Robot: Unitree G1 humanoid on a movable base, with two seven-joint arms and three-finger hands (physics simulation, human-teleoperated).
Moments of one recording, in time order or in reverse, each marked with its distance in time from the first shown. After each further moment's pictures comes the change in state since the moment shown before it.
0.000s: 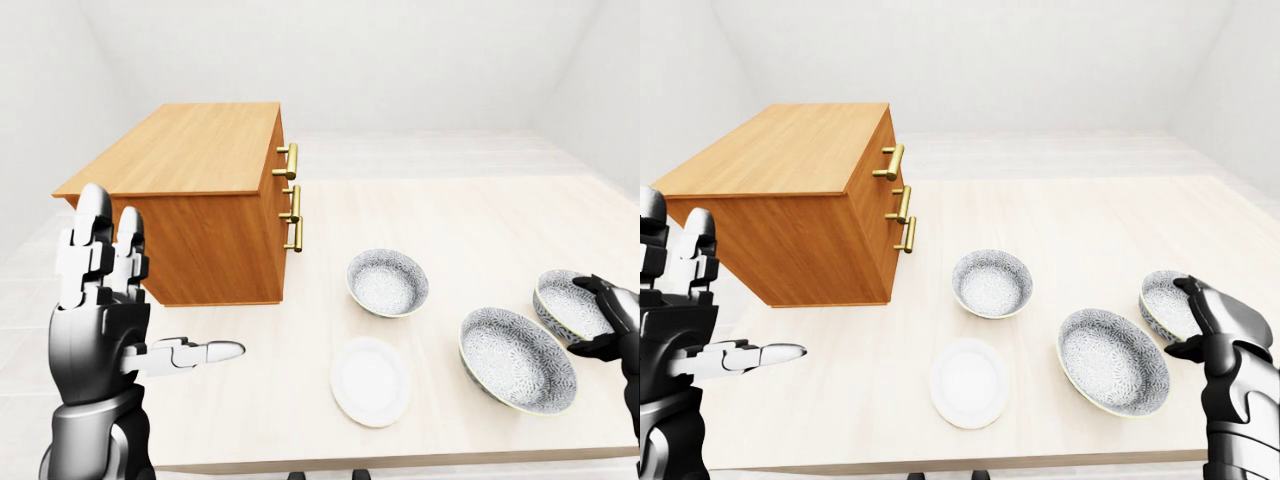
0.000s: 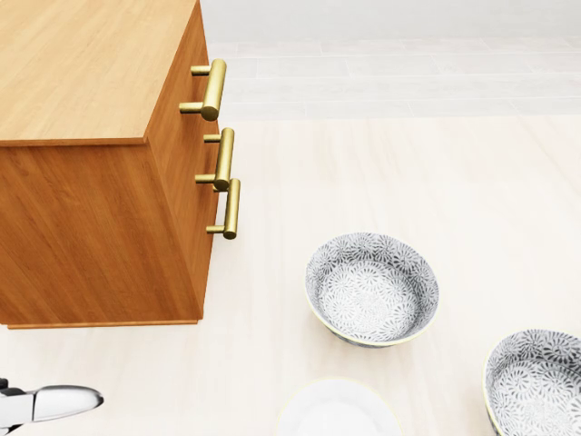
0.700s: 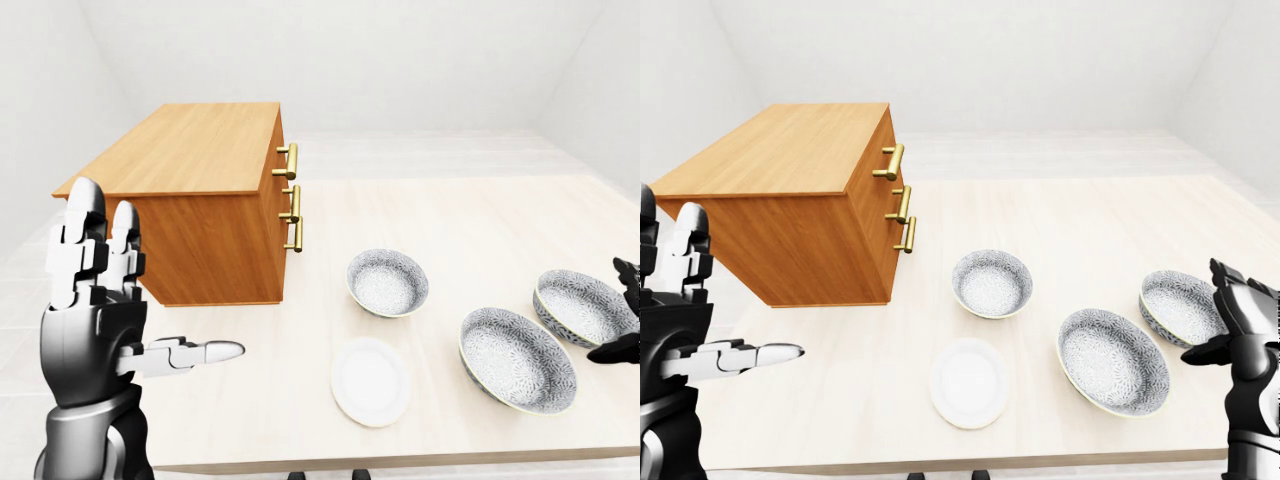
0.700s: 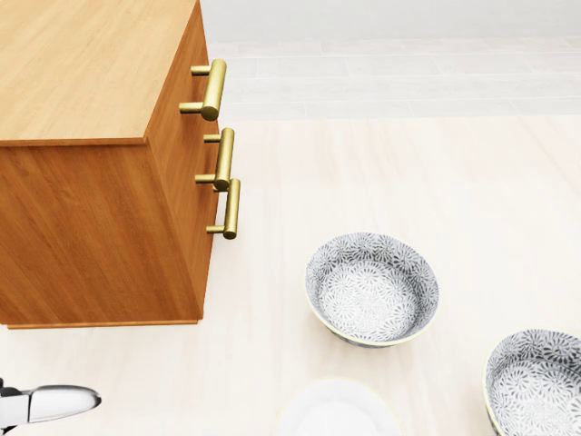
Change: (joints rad) left arm -0.008 0.004 0.002 -0.021 -0.006 0.000 0.002; right arm 0.039 -0.012 -0.103 -0.122 0.003 0.006 0.083
